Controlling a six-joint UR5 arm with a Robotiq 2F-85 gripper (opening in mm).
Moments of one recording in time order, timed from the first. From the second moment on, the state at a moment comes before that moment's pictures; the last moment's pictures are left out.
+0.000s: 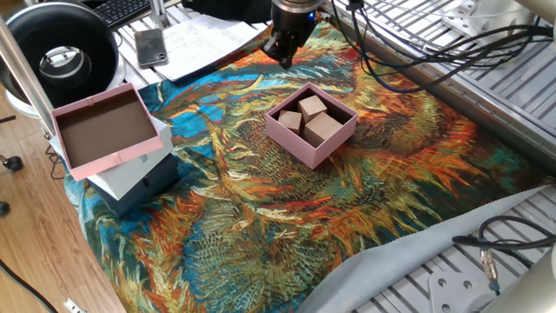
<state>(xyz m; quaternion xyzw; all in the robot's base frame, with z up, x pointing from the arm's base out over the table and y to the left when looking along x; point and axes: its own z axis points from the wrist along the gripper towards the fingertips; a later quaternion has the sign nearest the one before) 0.586 -0.020 0.185 -0.05 0.99 -0.03 0.10</state>
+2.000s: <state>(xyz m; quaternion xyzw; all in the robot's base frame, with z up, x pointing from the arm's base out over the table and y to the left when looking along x) 0.567 -0.025 0.155 -0.17 0.98 0.02 0.11</state>
